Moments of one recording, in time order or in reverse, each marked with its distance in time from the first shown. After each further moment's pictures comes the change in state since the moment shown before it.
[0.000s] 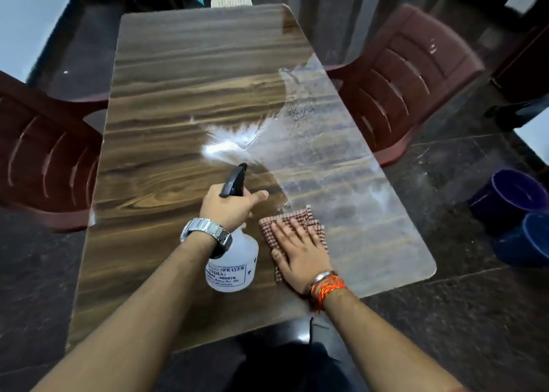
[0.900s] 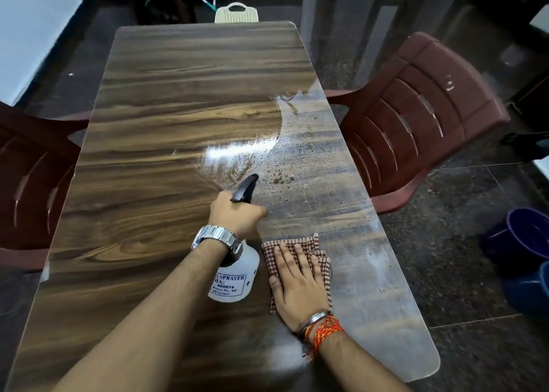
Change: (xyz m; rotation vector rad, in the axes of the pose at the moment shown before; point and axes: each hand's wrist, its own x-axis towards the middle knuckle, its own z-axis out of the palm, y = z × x) left_hand 0.107 0.074 0.060 0.062 0.090 -0.057; right_hand 0.073 0.056 -0.022 0.059 0.039 0.083
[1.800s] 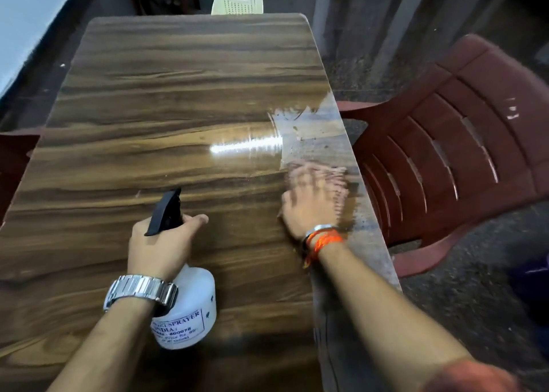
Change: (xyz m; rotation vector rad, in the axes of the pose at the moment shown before) left_hand 0.112 0.022 -0.025 -0.199 0.301 -0.142; right_hand 0.307 0.066 -0.046 -0.118 0.142 0.083
